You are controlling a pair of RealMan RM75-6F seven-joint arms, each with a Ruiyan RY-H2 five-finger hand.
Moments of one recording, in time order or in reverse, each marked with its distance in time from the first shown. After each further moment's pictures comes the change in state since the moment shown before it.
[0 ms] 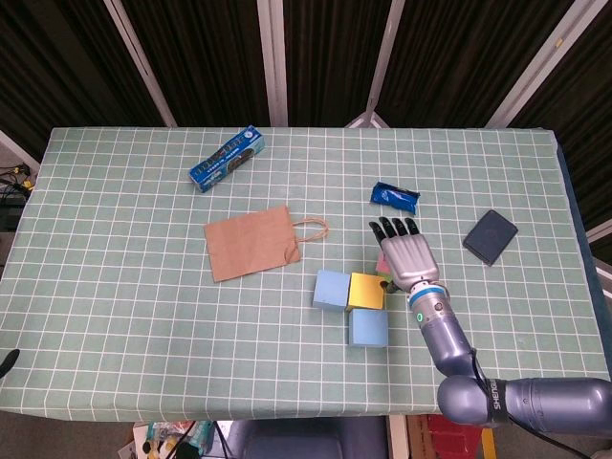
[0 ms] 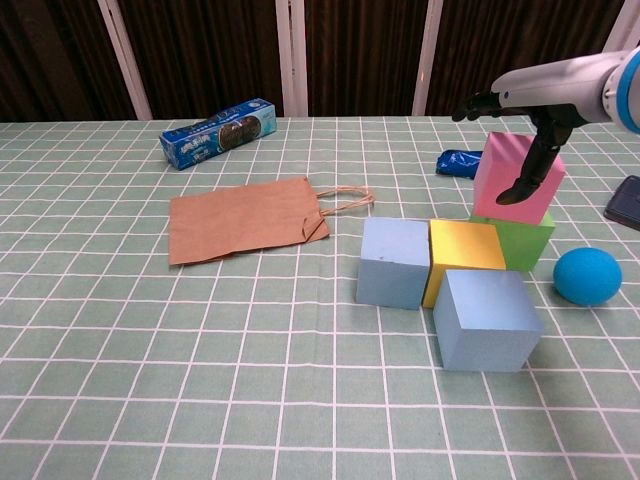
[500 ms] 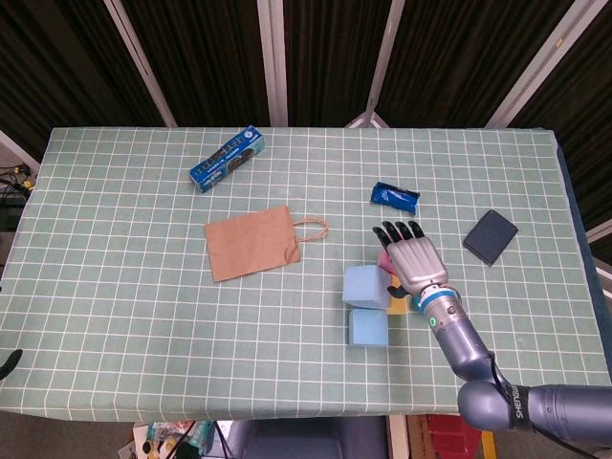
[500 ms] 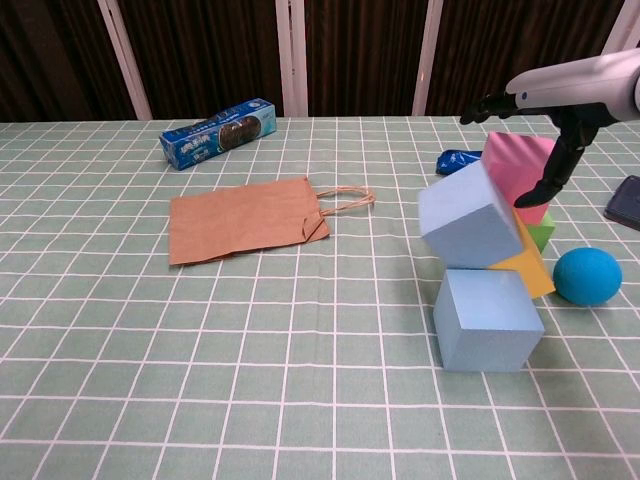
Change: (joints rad) left arm -0.003 -0.010 0.002 0.001 0.005 -0.002 0.024; right arm -0.042 0.083 -0.034 -0.031 -0.121 -0.087 0.049
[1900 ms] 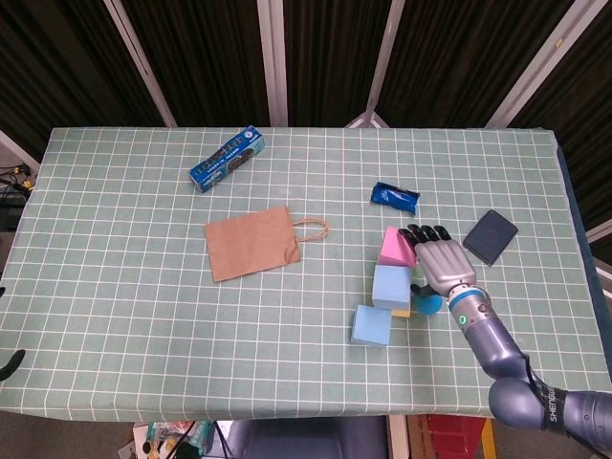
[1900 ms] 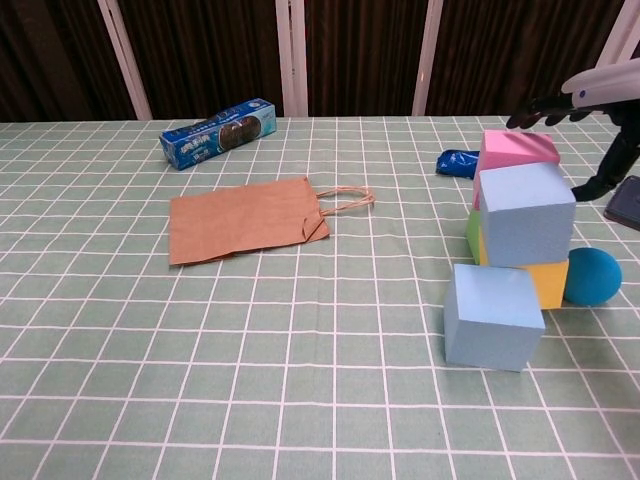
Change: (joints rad) left arm 0.001 -0.008 0.003 0.004 0.013 0.009 0.011; right arm -0.089 0.114 0.001 0.026 -0.053 -0.140 0.133
